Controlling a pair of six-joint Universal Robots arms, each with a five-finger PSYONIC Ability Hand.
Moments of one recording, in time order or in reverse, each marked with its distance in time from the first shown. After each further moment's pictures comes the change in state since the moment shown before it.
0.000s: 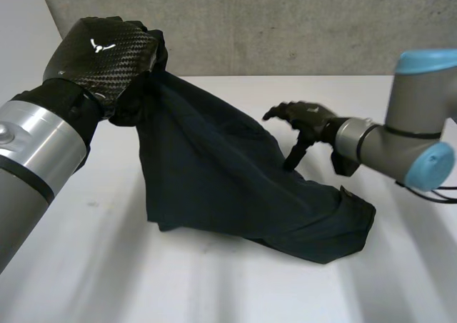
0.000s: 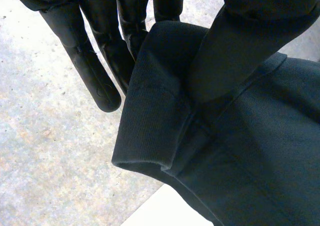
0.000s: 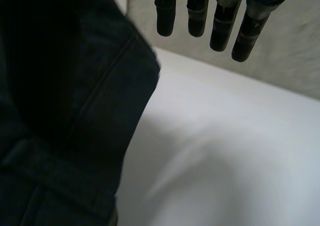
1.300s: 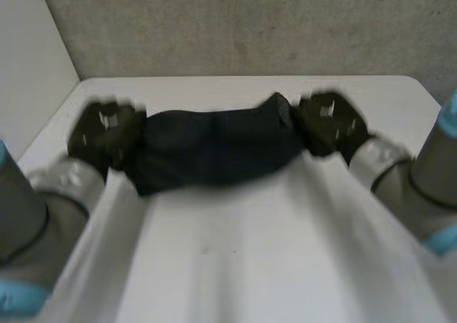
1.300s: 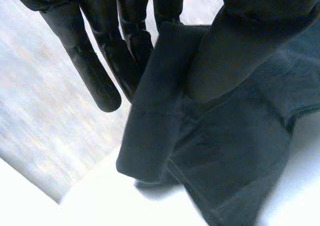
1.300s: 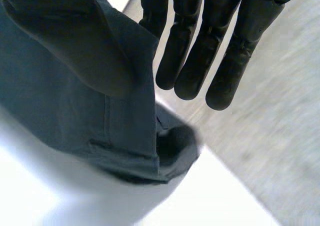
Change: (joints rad) left arm 0.122 -0.173 -0.277 0.250 -0.052 0.079; right arm 0.018 -0.486 0.755 -0.562 0.127 -0.316; left_hand 0.000 0.002 0.004 0.004 0.000; right_hand 0.764 0.949 0.972 0.948 0.910
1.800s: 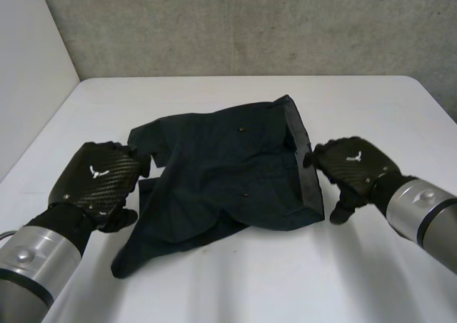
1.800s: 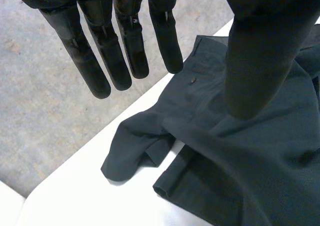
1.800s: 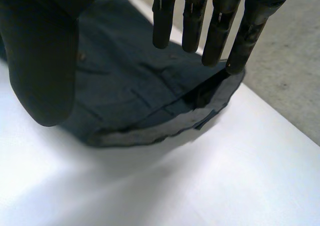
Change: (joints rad) left arm 0.027 0.292 -0.262 -0.085 0.117 -0.013; right arm -0.093 -0.223 0.176 0.328 -0.010 -0.030; left_hand -0.476 -0.563 -0.553 -0.568 -0.521; right_hand -0.638 -0.787 -0.806 -0.819 -0.777
